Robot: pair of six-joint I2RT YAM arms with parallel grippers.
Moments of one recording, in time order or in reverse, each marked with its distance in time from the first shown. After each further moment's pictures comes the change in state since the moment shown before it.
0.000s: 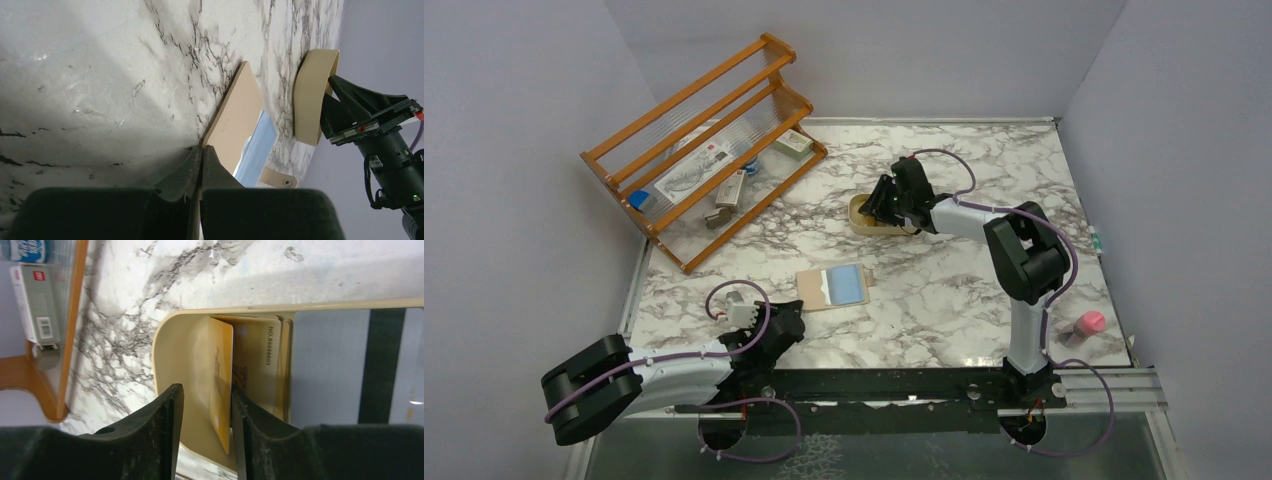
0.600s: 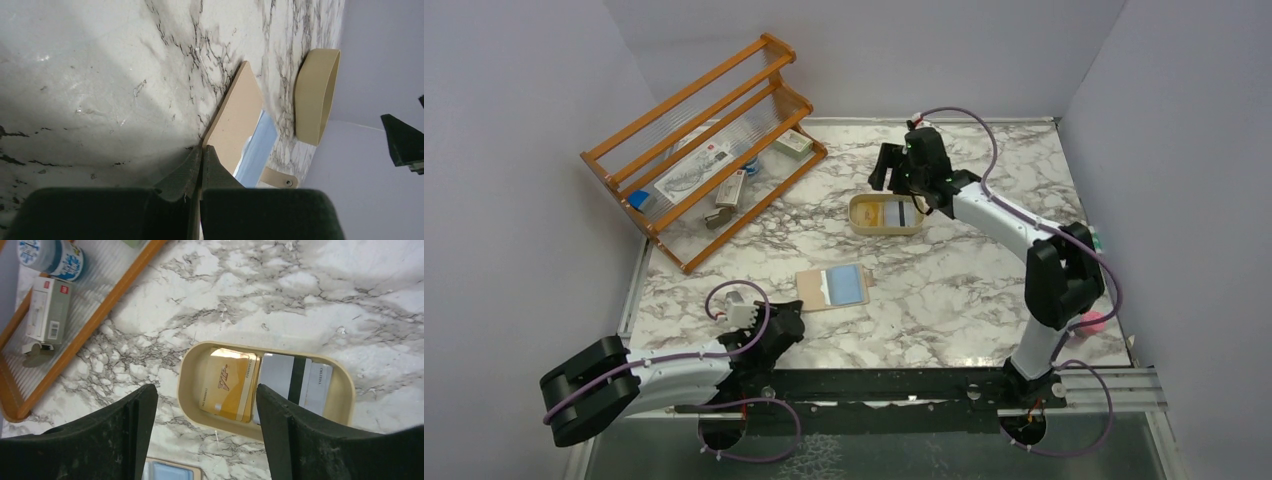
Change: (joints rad) left arm 0.000 -0.001 0.000 -0.008 0.000 0.001; right arm -0.001 -0.192 0.125 -0.253 0.177 -0.329
